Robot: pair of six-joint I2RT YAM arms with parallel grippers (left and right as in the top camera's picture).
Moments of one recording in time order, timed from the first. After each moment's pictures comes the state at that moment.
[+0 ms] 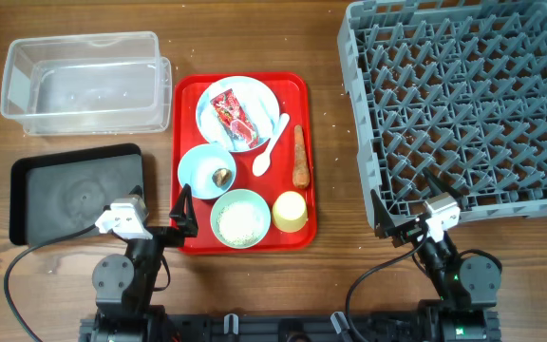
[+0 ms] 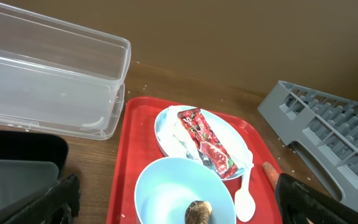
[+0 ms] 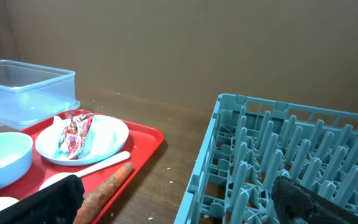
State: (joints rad) left arm -0.04 0.01 0.07 -0.20 0.10 -0.33; right arm 0.00 0.02 0.01 0.03 -0.38 -0.07
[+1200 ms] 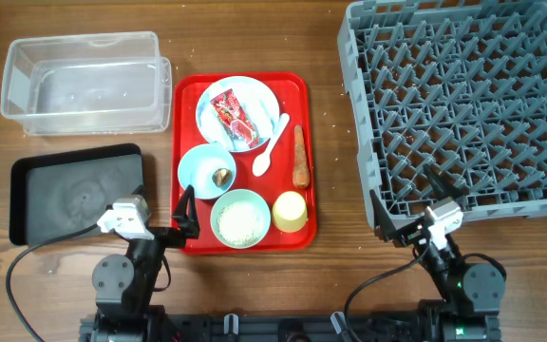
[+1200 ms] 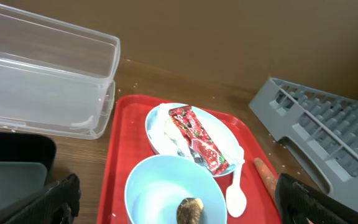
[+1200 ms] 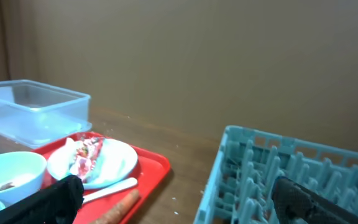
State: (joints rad) left arm -0.04 0.01 0.07 -0.20 0.14 -0.33; right arm 0.00 0.02 0.01 0.15 -0.44 -0.06
